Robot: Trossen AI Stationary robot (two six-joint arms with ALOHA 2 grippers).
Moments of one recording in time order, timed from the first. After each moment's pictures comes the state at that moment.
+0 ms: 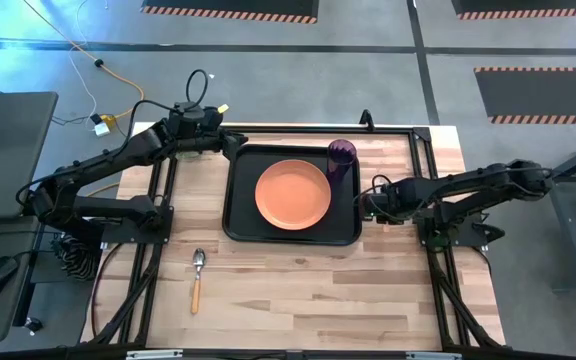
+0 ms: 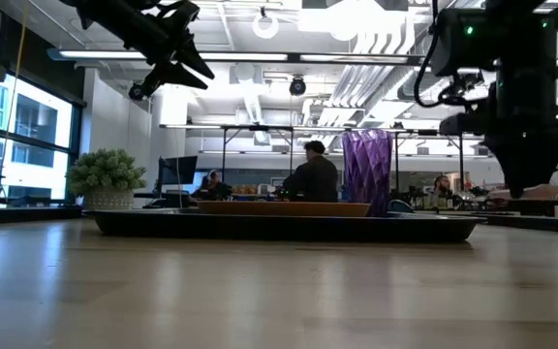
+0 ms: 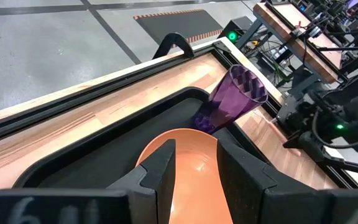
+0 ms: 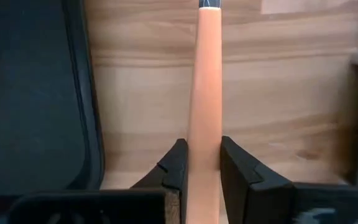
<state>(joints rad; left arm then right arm) 0.61 1.07 0.89 -0.30 0.15 -0.47 0.02 1.23 0.71 -1.01 0.07 1.64</state>
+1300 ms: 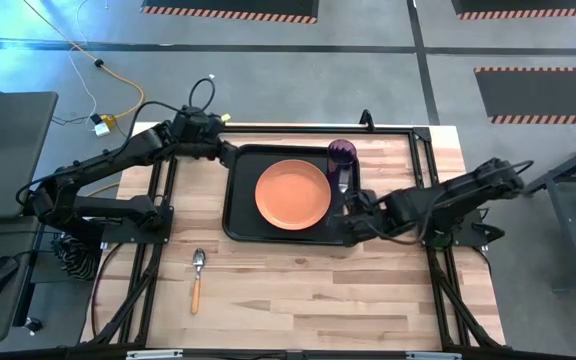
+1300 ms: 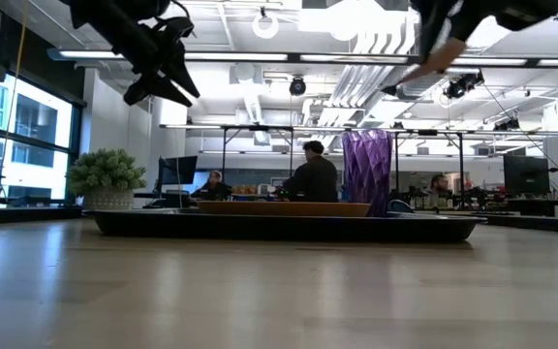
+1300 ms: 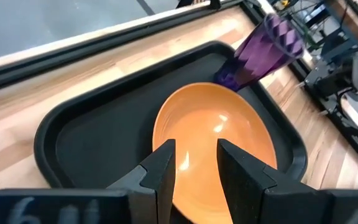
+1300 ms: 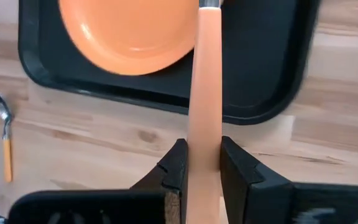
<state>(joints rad) 0.61 1.07 0.89 -0.49 0.15 -0.47 0.33 1.50 1.38 -1.16 0.28 1.77</state>
